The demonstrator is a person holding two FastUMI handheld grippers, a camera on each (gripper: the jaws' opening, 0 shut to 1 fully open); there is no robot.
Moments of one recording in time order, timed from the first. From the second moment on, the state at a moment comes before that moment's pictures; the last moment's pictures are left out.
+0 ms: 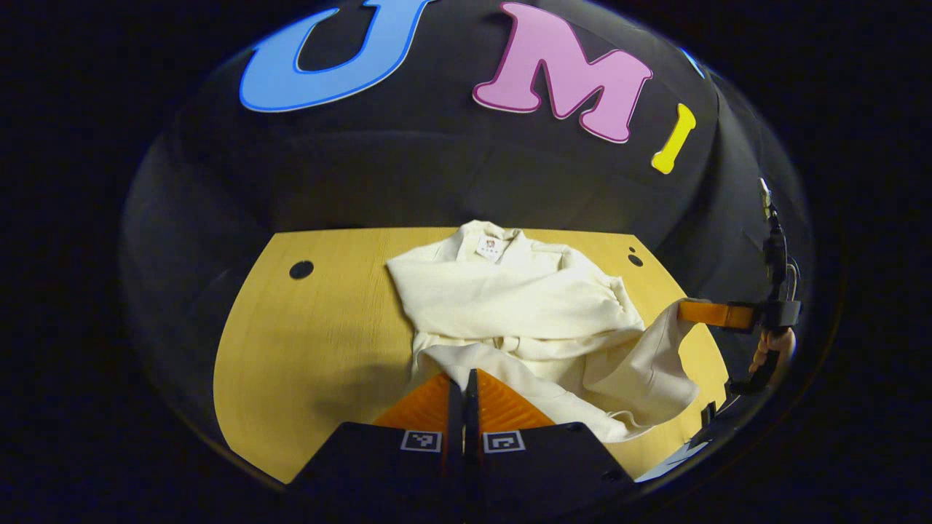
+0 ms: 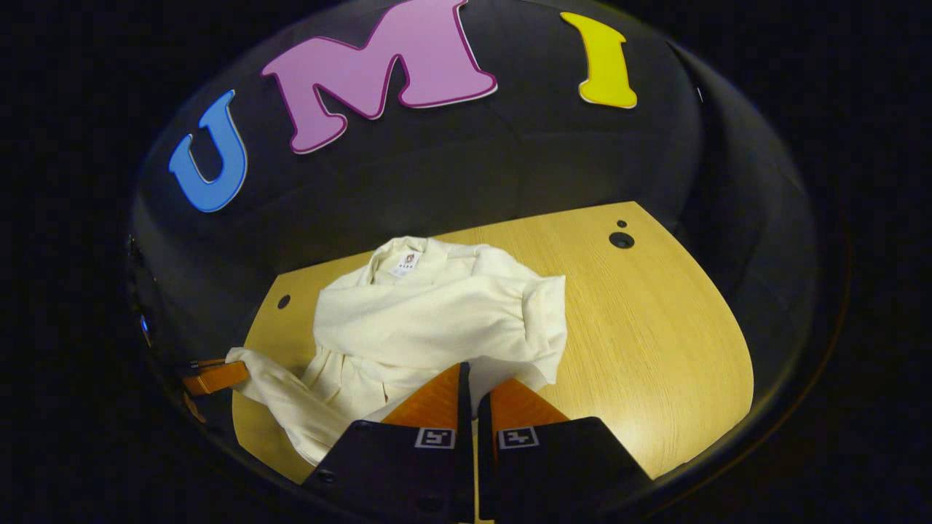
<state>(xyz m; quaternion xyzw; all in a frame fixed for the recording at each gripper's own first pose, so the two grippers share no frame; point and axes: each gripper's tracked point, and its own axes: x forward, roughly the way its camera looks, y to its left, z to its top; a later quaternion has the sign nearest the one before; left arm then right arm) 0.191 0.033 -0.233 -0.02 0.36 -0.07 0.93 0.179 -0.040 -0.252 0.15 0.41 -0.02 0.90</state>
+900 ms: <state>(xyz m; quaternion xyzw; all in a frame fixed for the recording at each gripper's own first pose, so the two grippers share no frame) 0.429 0.089 -0.293 -0.02 0.23 0.02 0.97 0.369 -0.080 -0.355 0.02 0.37 -0.04 0.93</state>
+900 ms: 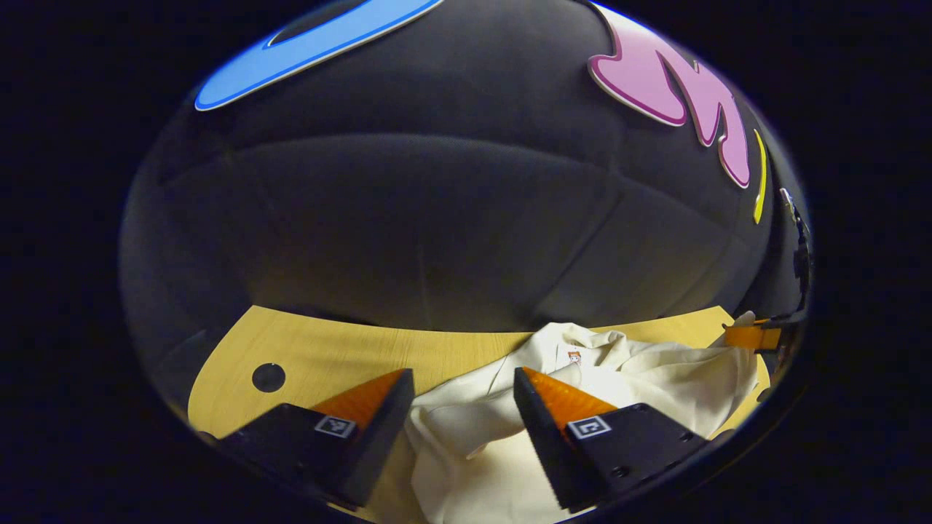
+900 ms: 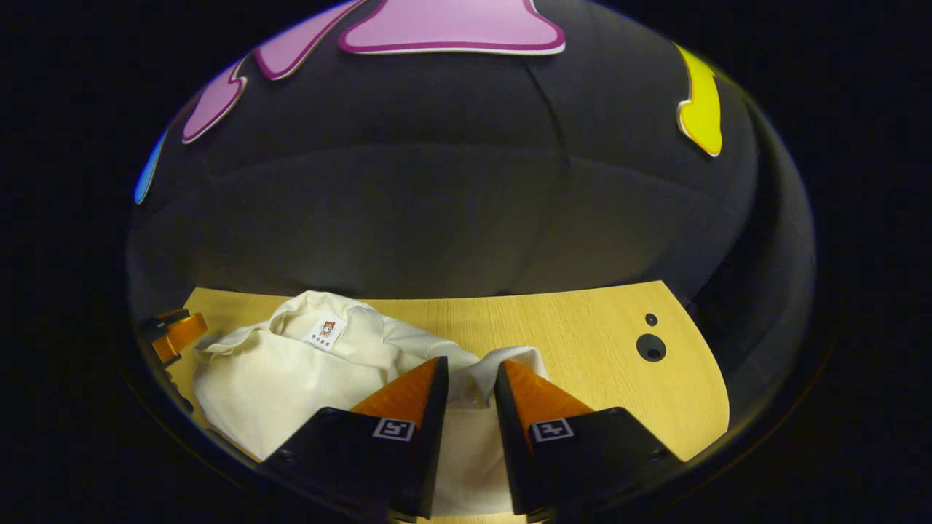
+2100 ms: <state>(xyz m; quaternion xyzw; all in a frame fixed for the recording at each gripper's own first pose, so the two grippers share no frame) 0.116 -0.002 -0.015 -0.05 0.02 -0.01 1.00 0.138 -0.038 -0.010 0.01 0.03 -0.06 1.00</state>
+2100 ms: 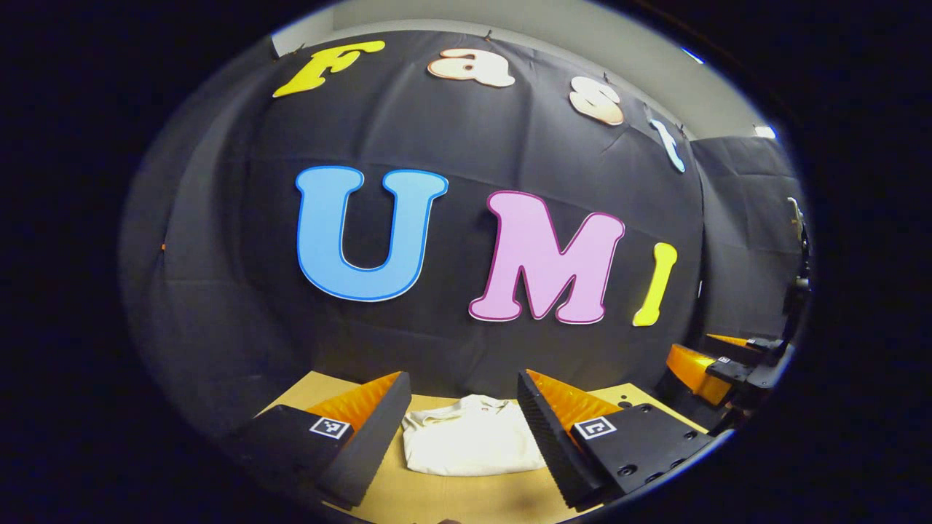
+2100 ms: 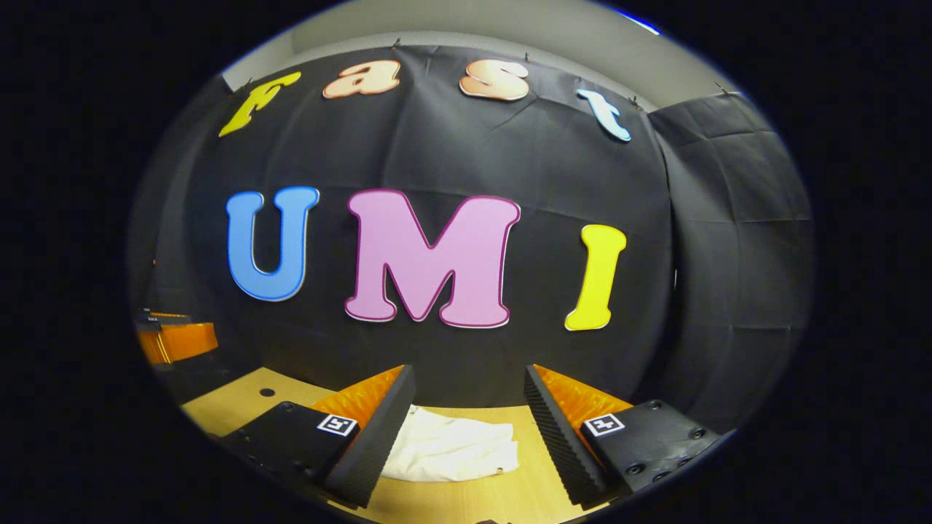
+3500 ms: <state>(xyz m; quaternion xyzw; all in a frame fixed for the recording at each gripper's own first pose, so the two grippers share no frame) -0.042 -0.013 0.022 -0.03 -0.08 0.01 1.00 -0.009 -0.008 0.015 -0.01 0.00 -0.03 1.00</state>
